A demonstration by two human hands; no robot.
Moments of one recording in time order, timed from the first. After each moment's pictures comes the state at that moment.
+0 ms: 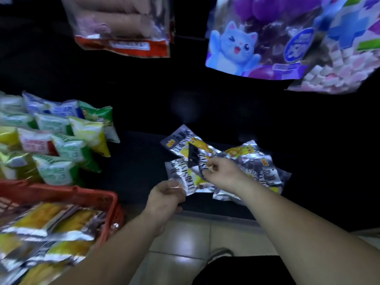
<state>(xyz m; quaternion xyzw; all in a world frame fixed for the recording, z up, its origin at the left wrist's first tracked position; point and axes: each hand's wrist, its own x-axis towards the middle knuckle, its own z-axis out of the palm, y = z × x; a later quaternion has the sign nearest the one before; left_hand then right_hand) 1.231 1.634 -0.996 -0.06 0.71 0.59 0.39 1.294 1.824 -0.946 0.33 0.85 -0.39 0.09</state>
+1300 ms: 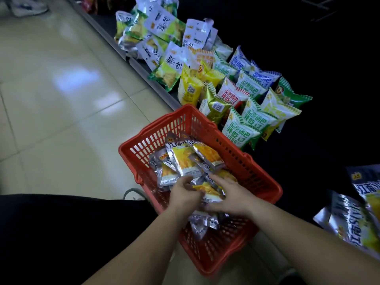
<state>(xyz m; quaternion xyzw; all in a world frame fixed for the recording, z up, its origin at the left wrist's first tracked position) 1.168 1.299 -1.058 -0.34 0.68 0.63 0.18 1.132 1.469 -1.044 -0.09 0.88 -0.28 0.37</state>
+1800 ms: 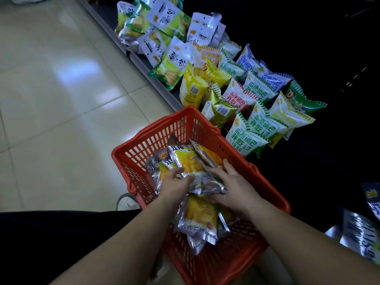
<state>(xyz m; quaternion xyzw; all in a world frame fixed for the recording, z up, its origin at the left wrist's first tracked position) 1.117 1.268 -1.073 -0.35 0.66 0.65 0.14 1.079 1.466 -1.068 -0.13 0.93 -0.22 0.28</state>
